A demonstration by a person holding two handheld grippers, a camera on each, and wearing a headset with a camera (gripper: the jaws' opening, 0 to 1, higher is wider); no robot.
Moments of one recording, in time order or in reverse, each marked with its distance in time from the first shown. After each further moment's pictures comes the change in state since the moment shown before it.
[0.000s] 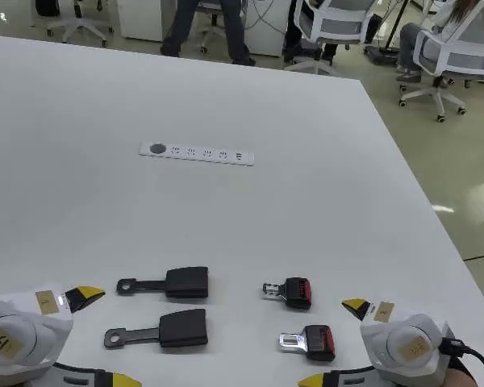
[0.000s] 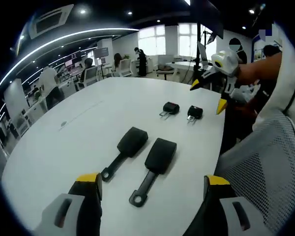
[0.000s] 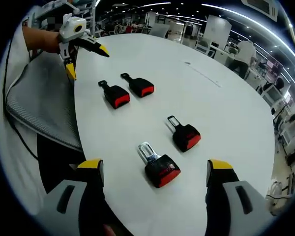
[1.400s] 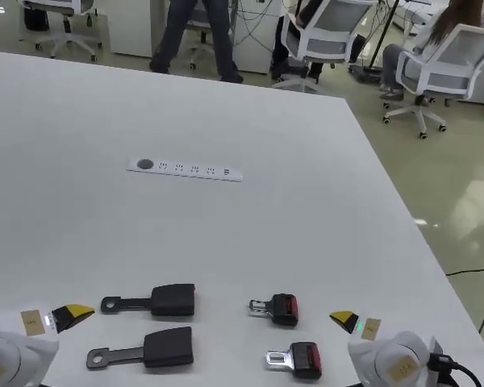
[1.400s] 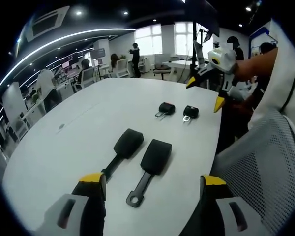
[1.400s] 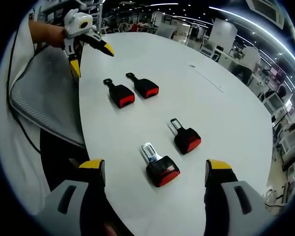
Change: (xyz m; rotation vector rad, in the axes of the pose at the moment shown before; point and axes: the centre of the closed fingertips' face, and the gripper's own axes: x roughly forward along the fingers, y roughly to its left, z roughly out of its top) left arm 0.002 -0.005 0.009 0.031 -0.003 -0.019; right arm -0.009 0.000 0.002 -0.071 0.015 -0.009
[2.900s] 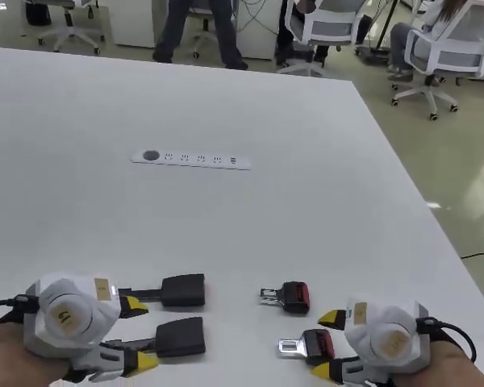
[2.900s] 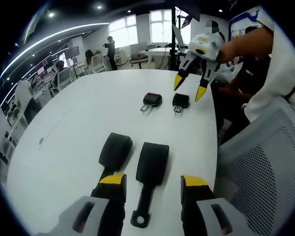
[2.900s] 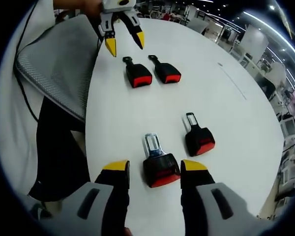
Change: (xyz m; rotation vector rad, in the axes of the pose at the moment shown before) left arm 0.054 -0.003 0.008 0.154 0.119 -0.159; right arm 0.031 0.000 -0.019 -0.224 0.097 0.162
